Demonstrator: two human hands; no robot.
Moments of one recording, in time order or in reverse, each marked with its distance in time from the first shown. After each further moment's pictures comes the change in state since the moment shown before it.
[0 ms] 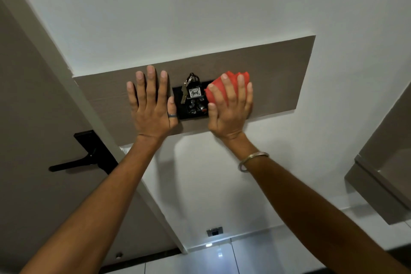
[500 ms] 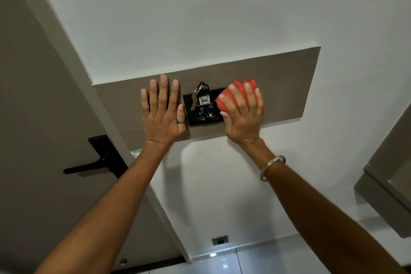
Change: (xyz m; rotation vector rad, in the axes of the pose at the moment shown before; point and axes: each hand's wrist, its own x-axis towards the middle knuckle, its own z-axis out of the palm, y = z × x) left_hand 0.000 -0.002 -0.005 -0.027 -0.042 0.036; right_hand 0.008 0.009 -0.018 0.053 -0.065 -0.130
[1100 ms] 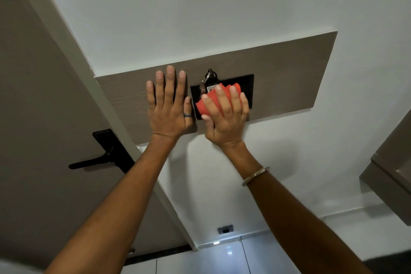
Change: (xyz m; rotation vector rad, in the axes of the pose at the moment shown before) left_hand 0.002 0.002 -0.002 0.000 0.017 0.004; right_hand -0.012 -0.071 0.030 -0.020 0.055 0.096
